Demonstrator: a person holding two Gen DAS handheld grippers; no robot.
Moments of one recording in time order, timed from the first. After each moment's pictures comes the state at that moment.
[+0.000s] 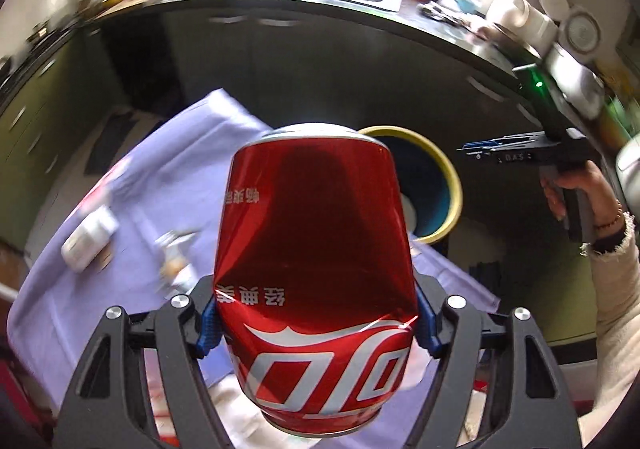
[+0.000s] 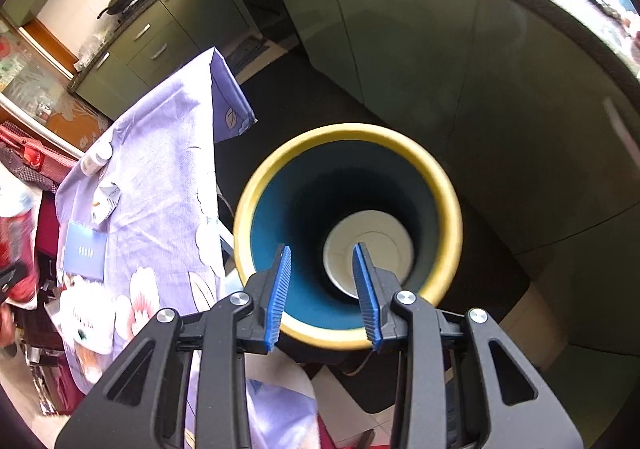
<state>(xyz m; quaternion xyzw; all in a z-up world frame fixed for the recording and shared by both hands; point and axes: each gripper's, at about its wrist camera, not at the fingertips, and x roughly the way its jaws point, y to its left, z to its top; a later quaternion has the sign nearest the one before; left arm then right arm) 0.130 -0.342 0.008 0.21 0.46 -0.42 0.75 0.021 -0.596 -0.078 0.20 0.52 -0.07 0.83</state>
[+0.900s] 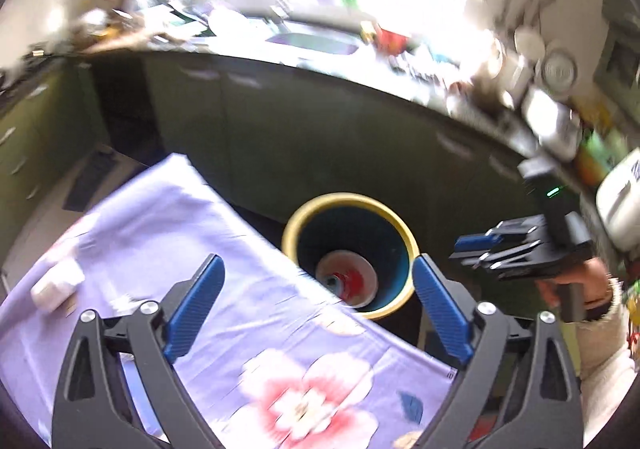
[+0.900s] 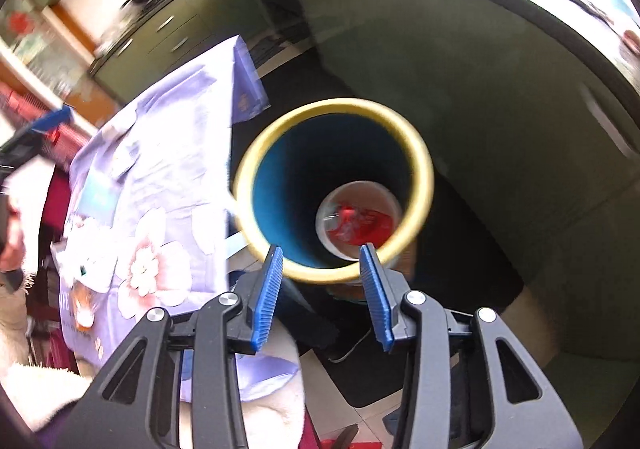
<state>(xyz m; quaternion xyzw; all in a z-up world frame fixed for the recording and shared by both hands) 0.113 -0.338 0.031 0.11 0.38 -0.44 0.81 -0.022 -0.566 -0.073 0.17 0.53 -0.01 0.83</state>
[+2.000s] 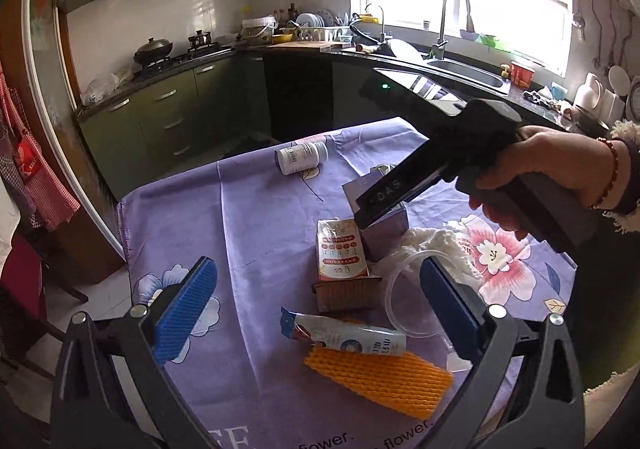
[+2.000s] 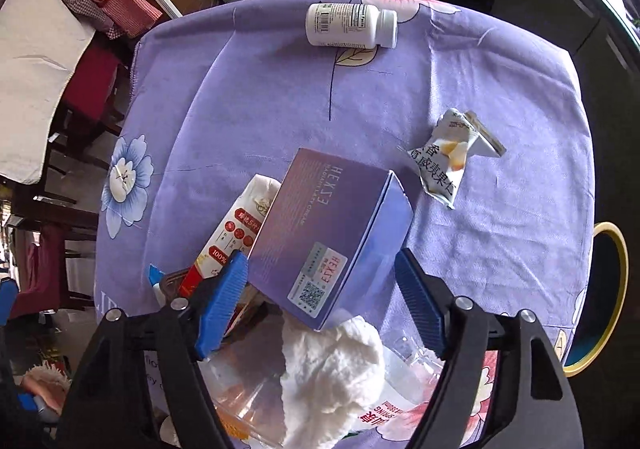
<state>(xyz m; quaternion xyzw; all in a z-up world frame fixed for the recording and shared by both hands) 0.045 -0.052 0.009 0.11 0.33 -0.23 0.91 0.183 -0.186 -0.086 0.01 0.63 0.09 0.77</state>
